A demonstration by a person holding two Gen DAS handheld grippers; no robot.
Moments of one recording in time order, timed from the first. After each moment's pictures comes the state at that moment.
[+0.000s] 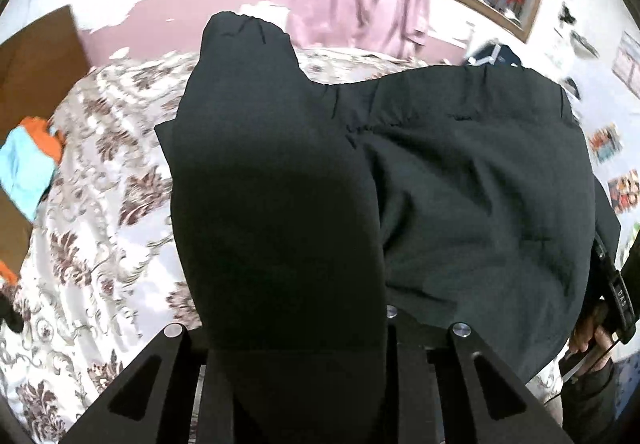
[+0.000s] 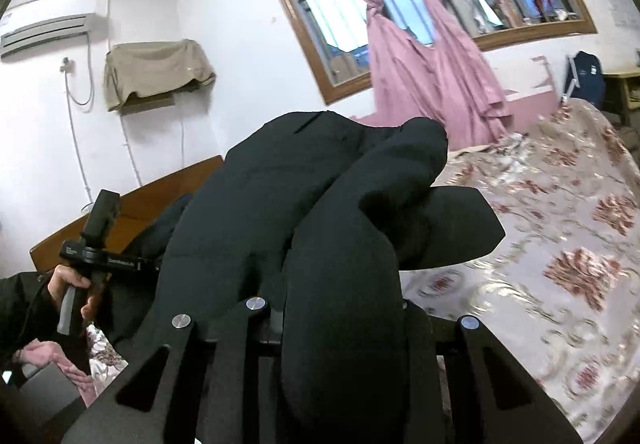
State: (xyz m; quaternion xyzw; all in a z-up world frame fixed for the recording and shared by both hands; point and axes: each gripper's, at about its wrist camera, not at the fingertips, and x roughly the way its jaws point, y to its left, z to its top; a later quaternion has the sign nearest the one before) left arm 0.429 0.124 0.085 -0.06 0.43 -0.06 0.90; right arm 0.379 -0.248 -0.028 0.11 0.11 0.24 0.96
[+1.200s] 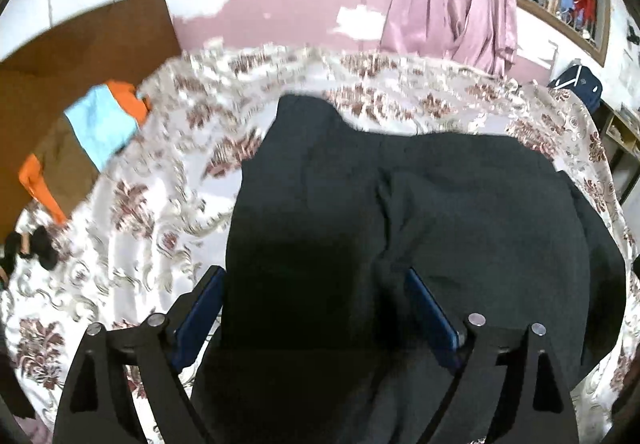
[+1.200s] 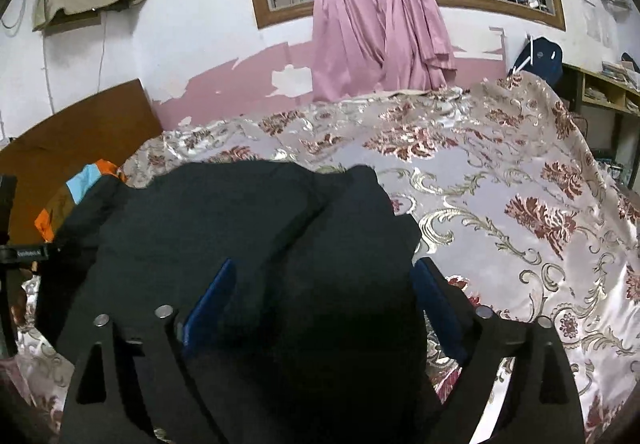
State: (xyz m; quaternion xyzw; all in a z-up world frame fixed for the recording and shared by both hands) left arm 0.388 0.160 0.003 -0.04 0.38 0.10 0.92; right arm 0.392 -0.201 -0.065 0.04 0.22 0.08 0.97
